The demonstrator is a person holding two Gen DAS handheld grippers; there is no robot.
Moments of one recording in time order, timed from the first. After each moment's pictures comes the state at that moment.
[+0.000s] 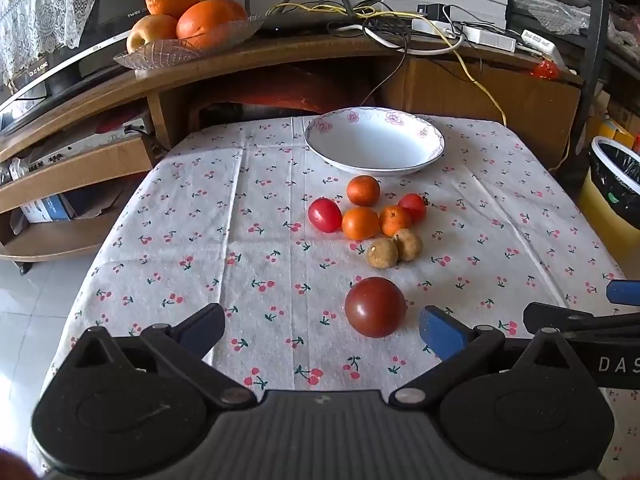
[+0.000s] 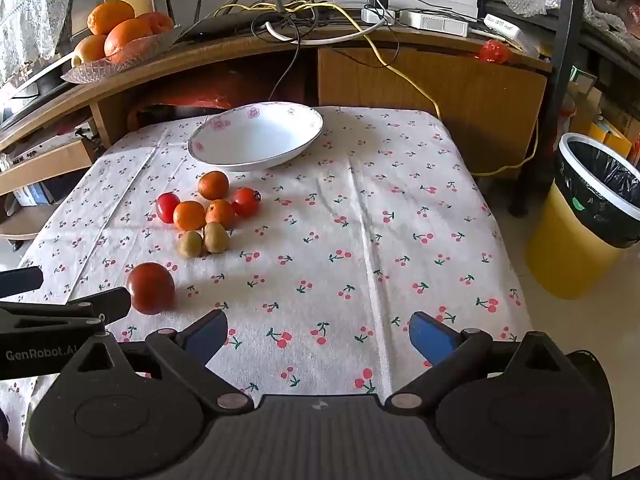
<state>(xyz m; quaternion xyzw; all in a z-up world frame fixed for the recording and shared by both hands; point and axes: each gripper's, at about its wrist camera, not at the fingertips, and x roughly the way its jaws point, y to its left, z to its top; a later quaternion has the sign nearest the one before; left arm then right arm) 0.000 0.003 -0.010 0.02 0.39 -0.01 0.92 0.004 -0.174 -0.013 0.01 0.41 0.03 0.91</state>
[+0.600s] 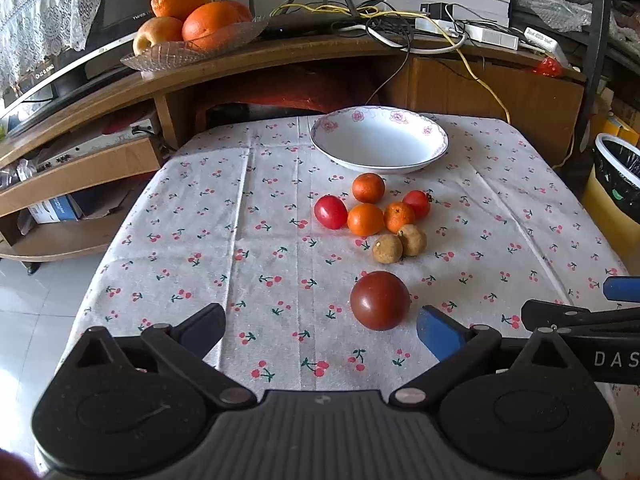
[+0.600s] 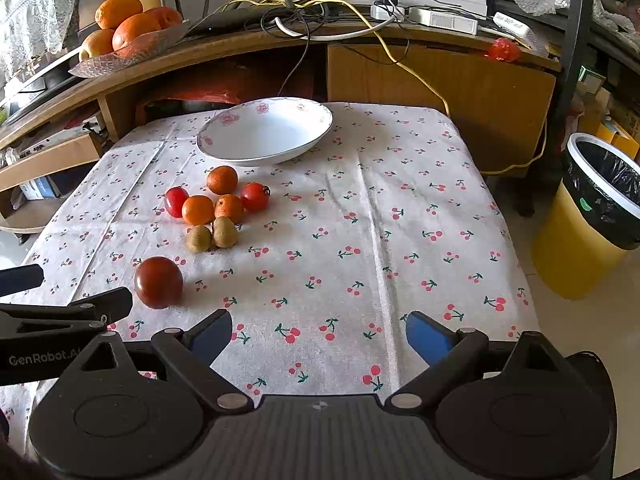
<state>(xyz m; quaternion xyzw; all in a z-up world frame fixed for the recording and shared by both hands) -0.011 -0.001 -0.001 0.03 0.39 0.00 0.92 0.003 -0.173 -0.013 0.00 0.41 0.03 0.91</state>
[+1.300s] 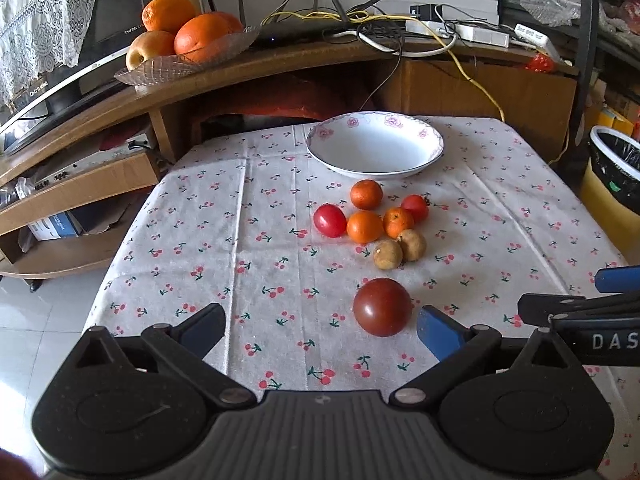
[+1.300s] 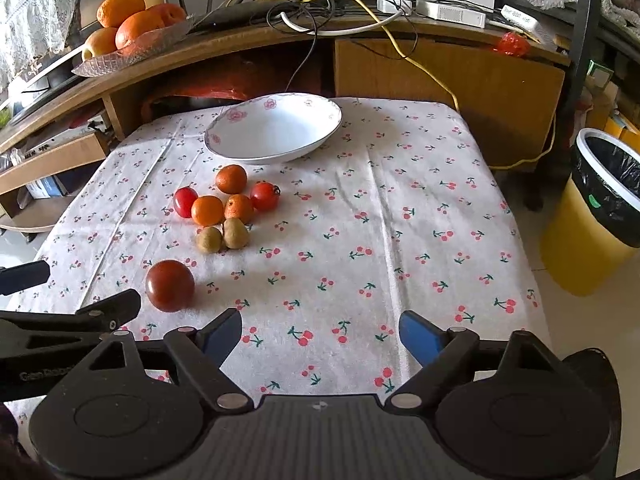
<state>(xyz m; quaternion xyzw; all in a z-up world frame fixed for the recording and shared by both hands) -0.005 -0.001 0.001 0.05 0.39 -0.01 0.92 0.011 -0.168 -0.007 0.01 0.43 0.04 0.90</state>
